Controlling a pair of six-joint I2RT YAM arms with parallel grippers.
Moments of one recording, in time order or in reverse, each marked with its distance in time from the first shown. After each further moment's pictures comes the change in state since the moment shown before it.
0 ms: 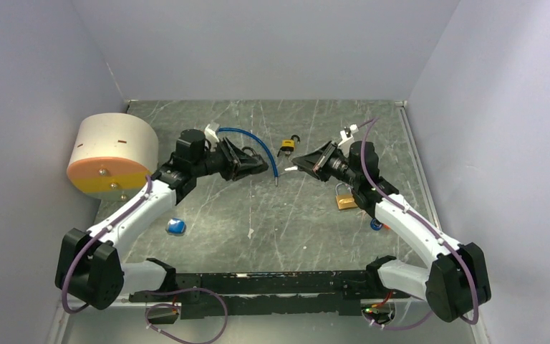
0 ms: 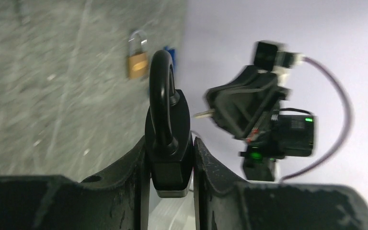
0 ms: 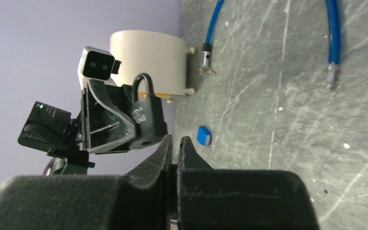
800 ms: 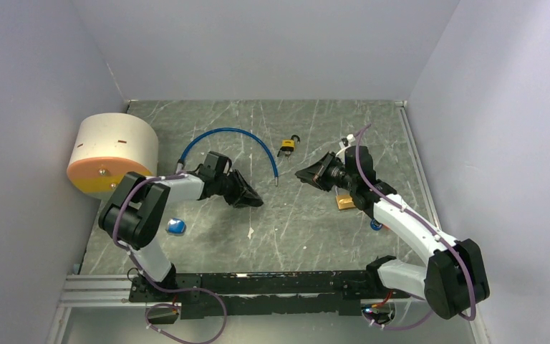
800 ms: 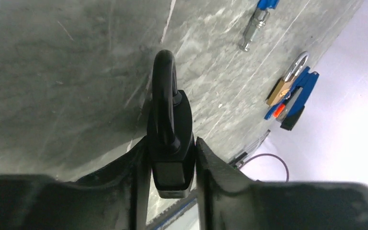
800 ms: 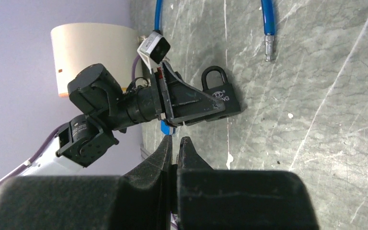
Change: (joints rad) left arm -0.008 0.456 -0.079 -0.078 -0.071 0.252; right arm -0.005 0.018 -0.030 -0.166 0.042 -0.094
